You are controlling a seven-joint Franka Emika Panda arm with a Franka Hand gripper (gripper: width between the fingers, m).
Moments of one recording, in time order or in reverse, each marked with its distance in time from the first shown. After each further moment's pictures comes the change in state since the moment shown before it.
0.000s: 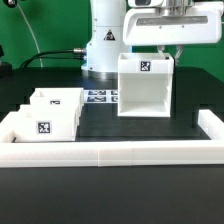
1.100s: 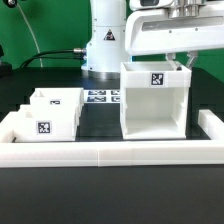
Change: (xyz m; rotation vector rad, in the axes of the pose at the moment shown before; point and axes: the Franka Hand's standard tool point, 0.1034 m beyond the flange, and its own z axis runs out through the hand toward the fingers) arm 0.131 -0.010 0.000 0.044 0.110 -0.103
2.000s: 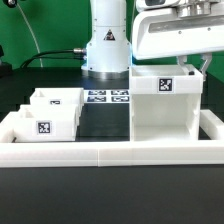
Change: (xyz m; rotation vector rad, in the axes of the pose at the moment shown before) arm 0.033 -0.008 0.000 0.024 0.056 0.127
